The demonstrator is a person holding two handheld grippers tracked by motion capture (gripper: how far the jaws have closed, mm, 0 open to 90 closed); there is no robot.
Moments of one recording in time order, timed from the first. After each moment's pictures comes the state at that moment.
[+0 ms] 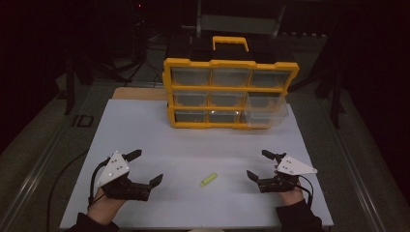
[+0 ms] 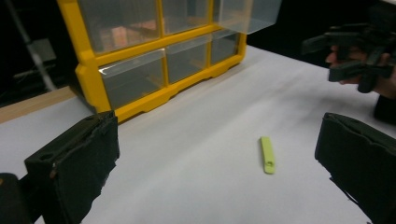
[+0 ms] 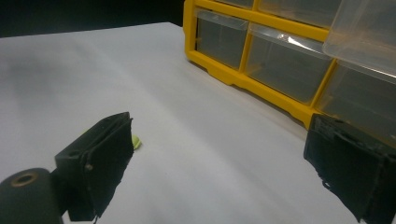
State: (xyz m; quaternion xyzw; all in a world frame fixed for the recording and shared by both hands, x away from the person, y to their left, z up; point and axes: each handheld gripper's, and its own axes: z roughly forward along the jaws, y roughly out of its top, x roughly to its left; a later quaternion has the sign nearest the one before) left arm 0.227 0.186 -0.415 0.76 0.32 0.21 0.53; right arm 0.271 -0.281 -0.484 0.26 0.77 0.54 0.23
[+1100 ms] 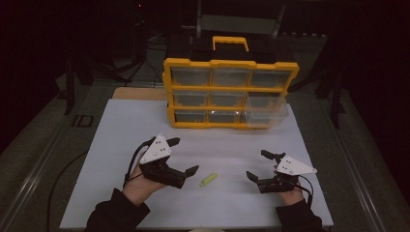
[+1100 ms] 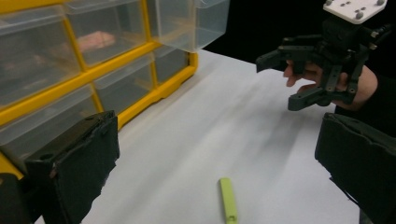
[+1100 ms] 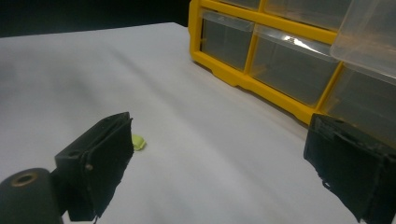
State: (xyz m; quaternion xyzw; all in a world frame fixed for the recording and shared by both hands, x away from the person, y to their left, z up) left arm 0.266 0.104 -0.396 0.80 0.24 0.15 0.53; right arm 0.271 -0.280 -0.482 0.25 0.77 0.54 0.22
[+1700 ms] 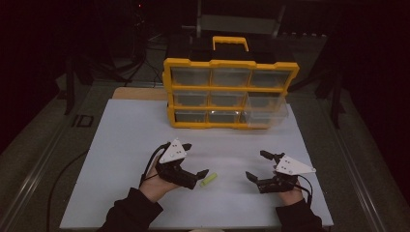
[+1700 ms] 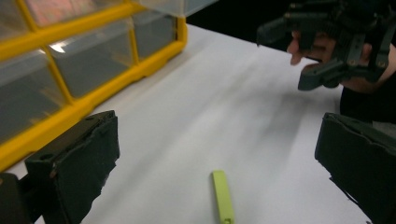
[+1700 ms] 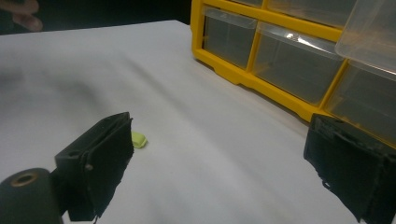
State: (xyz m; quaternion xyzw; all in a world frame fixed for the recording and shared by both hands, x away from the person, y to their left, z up) left arm 0.283 0.076 -0.440 0.82 0.24 0.11 0.51; right arm 0.272 -0.279 -0.484 0.25 0.77 0.54 0.22
